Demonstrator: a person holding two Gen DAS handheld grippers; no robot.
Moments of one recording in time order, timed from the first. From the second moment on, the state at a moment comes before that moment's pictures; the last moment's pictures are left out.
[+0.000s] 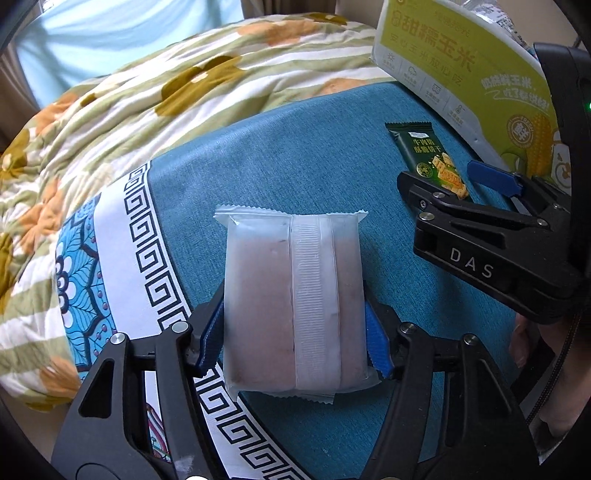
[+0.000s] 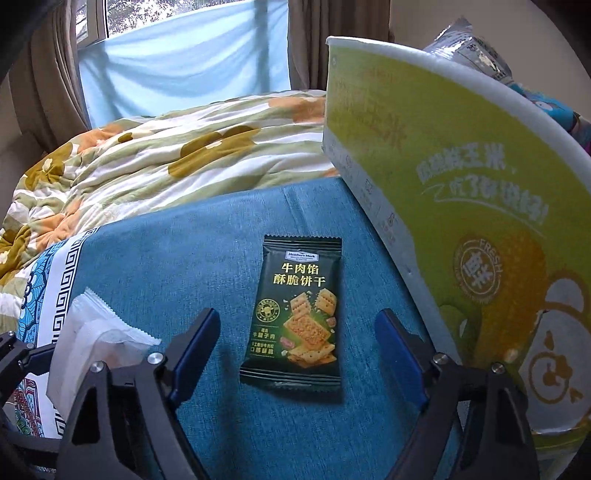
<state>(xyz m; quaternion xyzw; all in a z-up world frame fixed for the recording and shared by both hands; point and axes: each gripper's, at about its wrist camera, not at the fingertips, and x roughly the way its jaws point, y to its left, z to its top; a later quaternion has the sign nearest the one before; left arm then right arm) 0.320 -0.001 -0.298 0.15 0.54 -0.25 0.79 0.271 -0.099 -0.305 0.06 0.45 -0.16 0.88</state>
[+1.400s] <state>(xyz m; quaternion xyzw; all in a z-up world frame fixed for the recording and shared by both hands) 0.290 -0.091 -0.085 0.07 0.46 -0.20 0.86 0.211 -0.165 -0.108 0.08 0.35 -0.04 0.93</state>
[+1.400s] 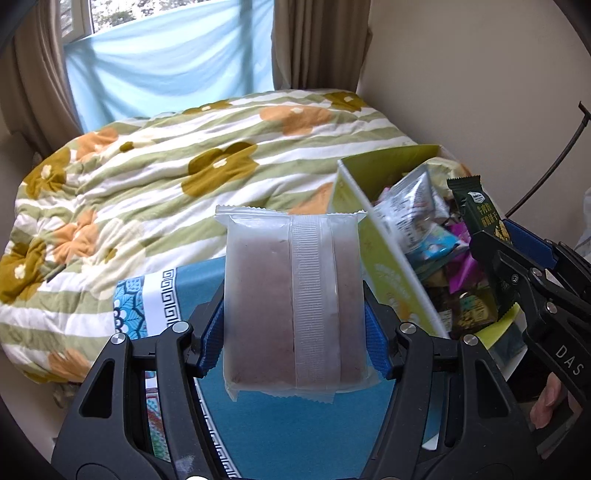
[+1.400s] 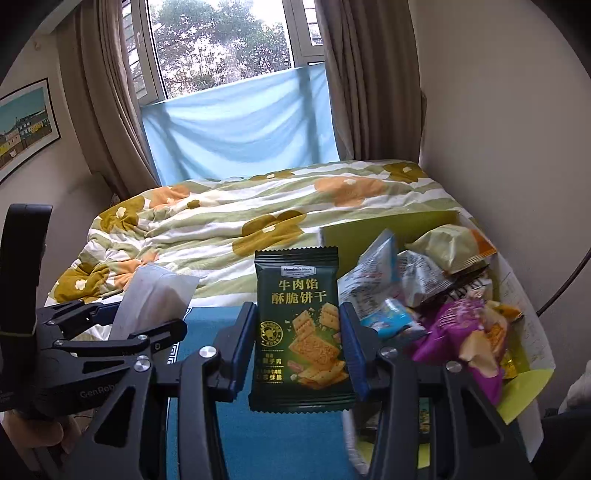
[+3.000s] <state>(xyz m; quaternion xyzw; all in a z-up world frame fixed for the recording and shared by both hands) 0.212 -0.253 -0.116 0.04 0.51 -0.07 0.85 0.176 -0.396 -0.134 0.11 0.44 0.05 0.89</state>
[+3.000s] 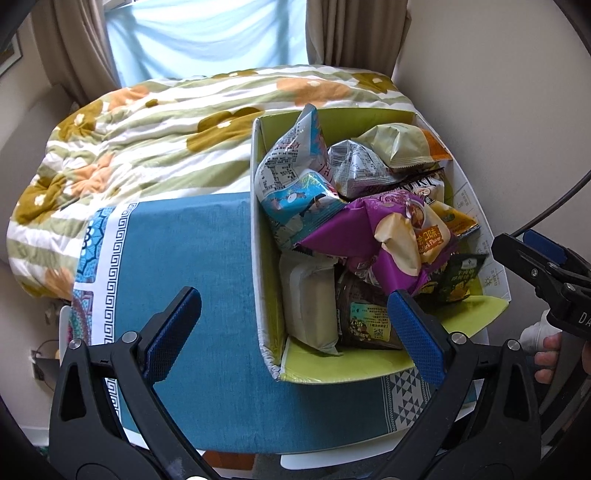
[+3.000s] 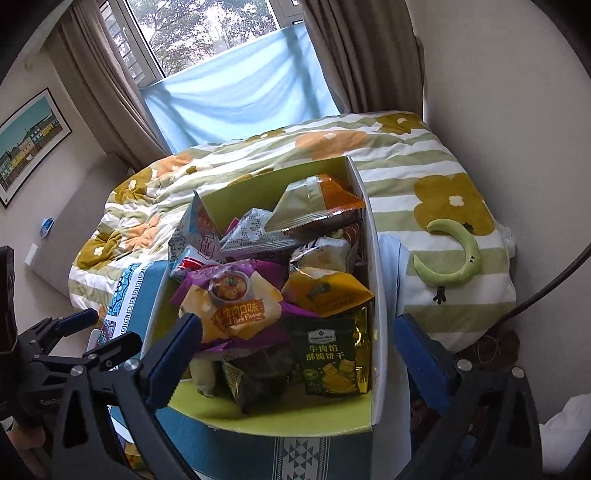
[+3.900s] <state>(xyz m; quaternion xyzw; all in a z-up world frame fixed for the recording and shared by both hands) 0.023 -0.124 0.015 0.05 0.32 -0.05 0.94 0.011 -0.270 -0.027 0.02 0.30 -0.01 0.95</state>
